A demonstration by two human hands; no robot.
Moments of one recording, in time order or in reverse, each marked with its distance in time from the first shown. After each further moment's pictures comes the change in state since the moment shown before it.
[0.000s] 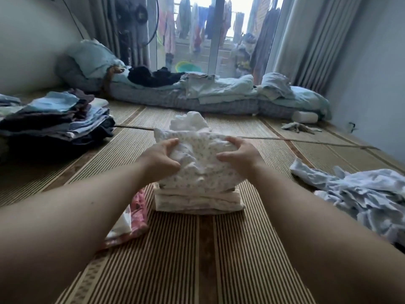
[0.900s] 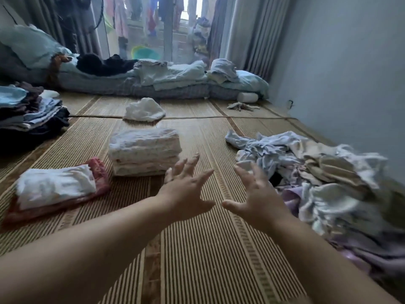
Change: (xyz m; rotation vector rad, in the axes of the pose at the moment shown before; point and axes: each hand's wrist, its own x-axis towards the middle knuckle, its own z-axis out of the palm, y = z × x) left_hand -0.183 0.071 0.170 0.830 -0.289 0.412; right_hand -0.297 0.041 -0.117 -0.709 0.107 0.090
